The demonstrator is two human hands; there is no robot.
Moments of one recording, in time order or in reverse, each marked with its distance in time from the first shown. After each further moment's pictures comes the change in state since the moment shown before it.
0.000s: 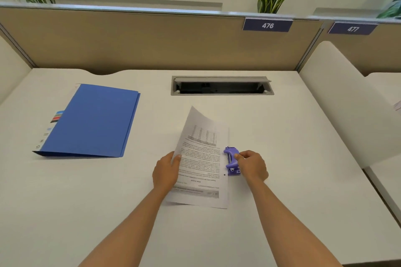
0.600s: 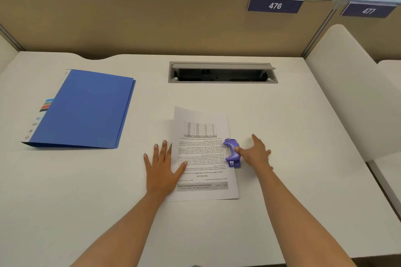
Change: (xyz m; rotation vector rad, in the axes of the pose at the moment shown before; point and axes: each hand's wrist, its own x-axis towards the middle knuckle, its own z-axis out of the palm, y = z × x) left_hand -0.004 -0.051 0.025 0.583 -0.025 0.178; right_hand 0.031 -0.003 -0.010 -0.125 -0.227 0.052
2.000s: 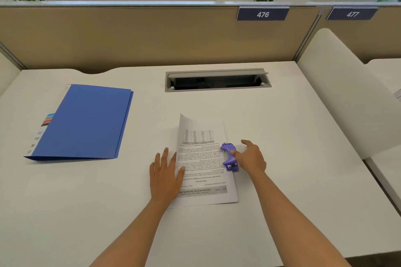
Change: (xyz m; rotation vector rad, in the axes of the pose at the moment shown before) left_hand -0.001 0.014 -0.002 0.008 0.074 0.034; right_hand -0.015 -0.001 0.003 -0.010 0.108 -0.149
